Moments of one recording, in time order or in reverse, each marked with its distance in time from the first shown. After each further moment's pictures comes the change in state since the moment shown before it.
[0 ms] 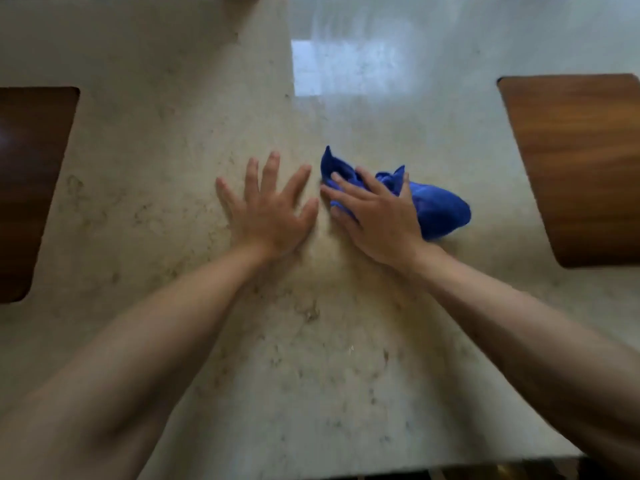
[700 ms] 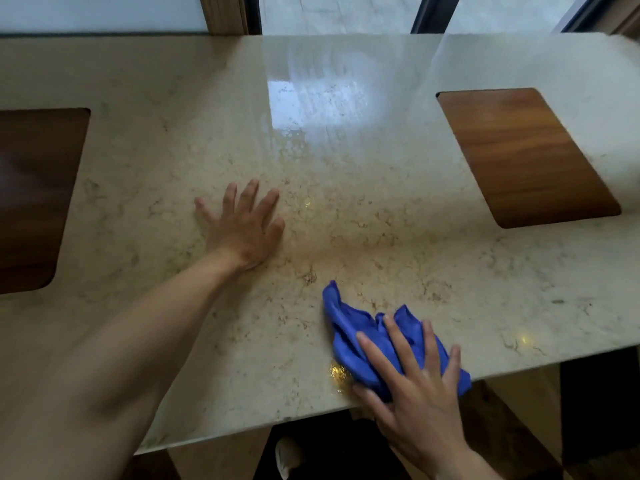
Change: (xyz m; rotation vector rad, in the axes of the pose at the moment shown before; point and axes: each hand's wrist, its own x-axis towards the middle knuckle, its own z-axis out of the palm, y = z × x) left_hand -0.032 -0.058 -0.011 0.060 -0.149 0.098; right_hand -0.260 -0.104 -0.004 -0.136 -0.069 0.300
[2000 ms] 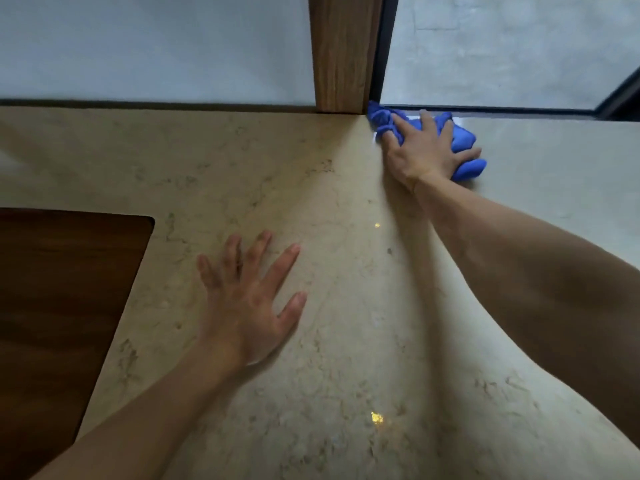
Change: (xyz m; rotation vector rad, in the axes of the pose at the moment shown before) left_hand 0.146 -0.124 -0.033 -0.010 0.075 -0.172; right_hand 0.690 -0.076 -0.029 0.255 -0.002 0.237
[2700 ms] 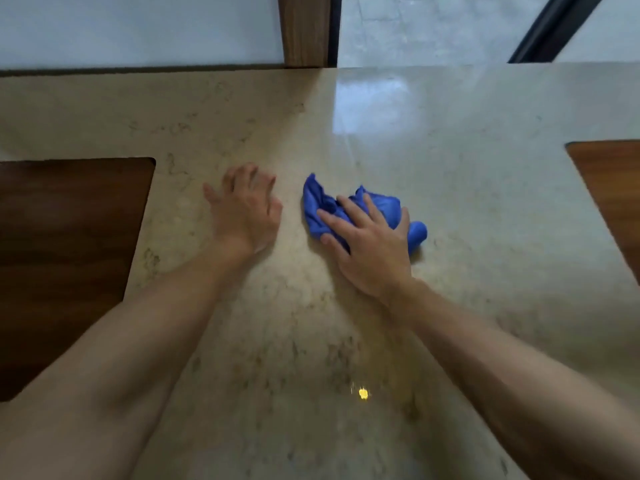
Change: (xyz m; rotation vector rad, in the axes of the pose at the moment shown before) left_hand -0.012 0.008 -0.008 -0.089 0.148 0.020; right_hand -0.323 0.052 0.020 -0.066 0.027 -0.393
